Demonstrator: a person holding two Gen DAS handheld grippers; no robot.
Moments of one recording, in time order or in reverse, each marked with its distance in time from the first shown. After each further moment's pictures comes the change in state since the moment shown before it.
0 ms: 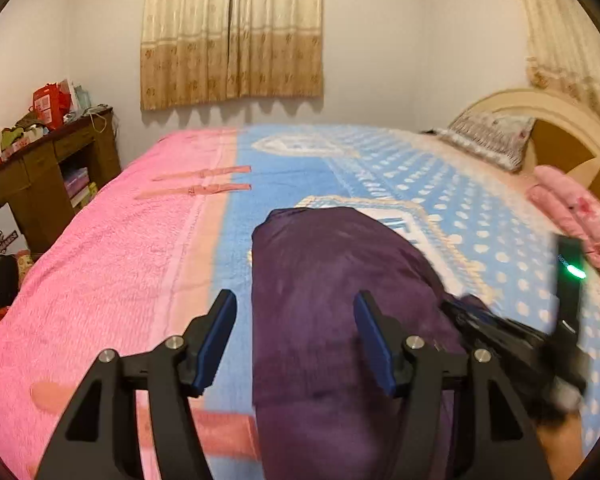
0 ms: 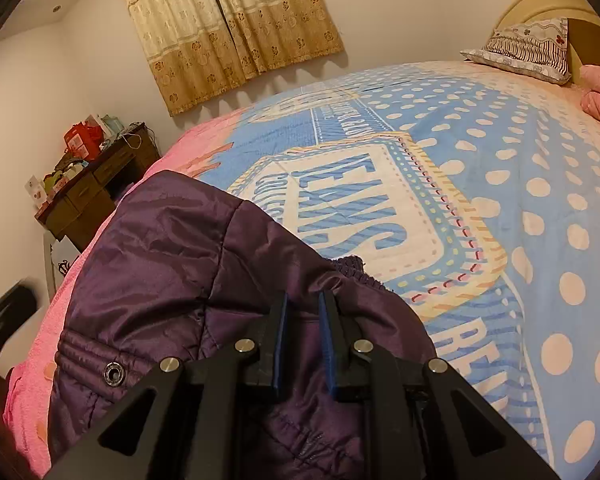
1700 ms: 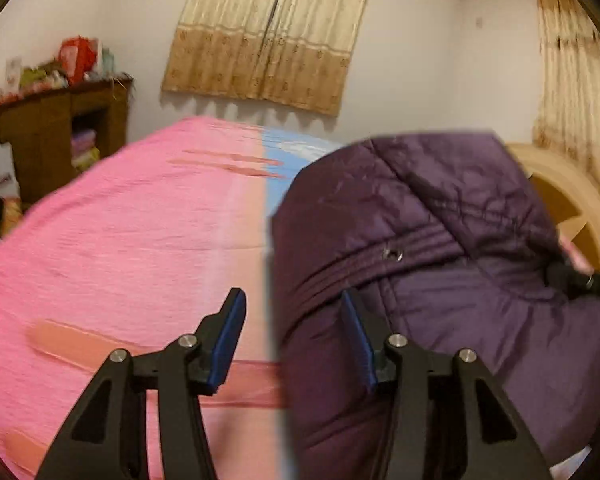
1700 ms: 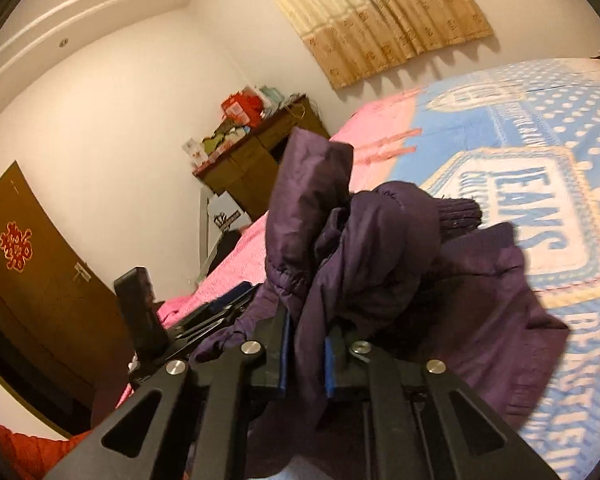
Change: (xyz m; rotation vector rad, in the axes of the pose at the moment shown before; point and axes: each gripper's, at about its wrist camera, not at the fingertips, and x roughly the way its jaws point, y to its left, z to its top) left arm -0.036 0.084 -0.062 -0.206 -0.076 -0.155; right arm -0.074 0.066 0.009 -0.127 0.102 0.596
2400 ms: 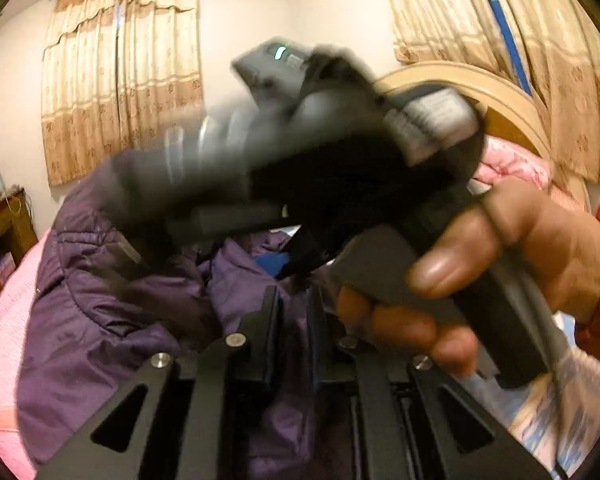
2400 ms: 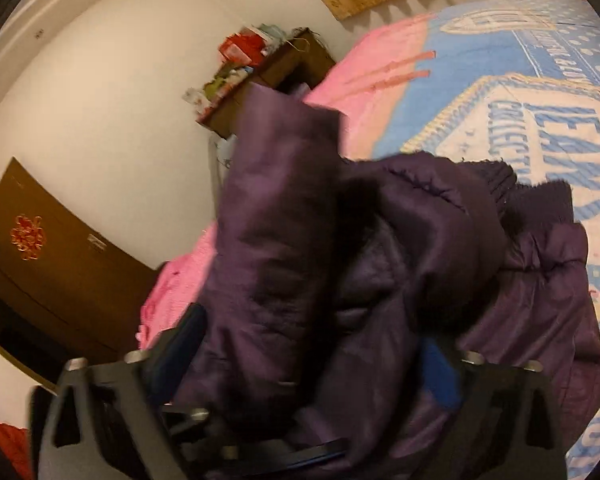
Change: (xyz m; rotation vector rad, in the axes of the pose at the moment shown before) left arm -0.014 -0.119 -0.065 0.507 -0.041 -0.205; right arm 0.104 -0.054 0.016 0.046 0.289 0.067
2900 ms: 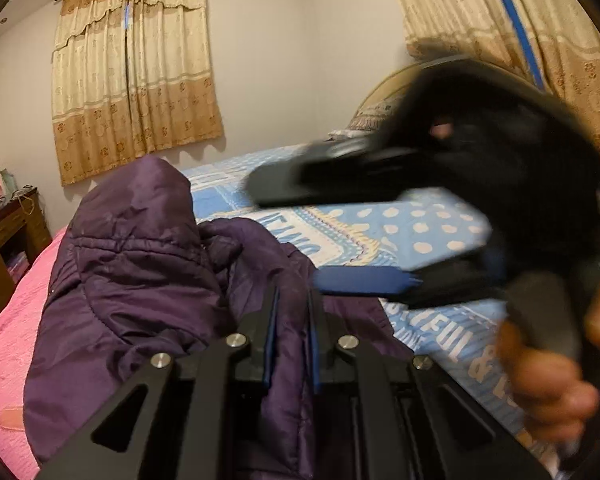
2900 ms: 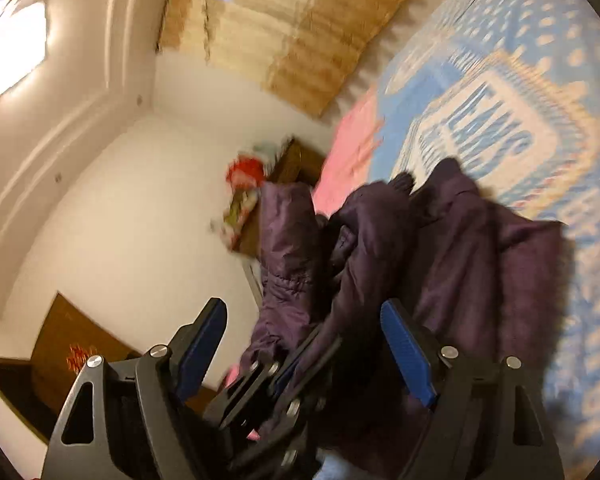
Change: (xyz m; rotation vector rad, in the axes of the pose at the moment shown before) left arm 0.010 -0.004 0.012 -0.023 0.006 0.058; right arm -0.113 -0.037 -0.103 0.313 -0.400 0.180
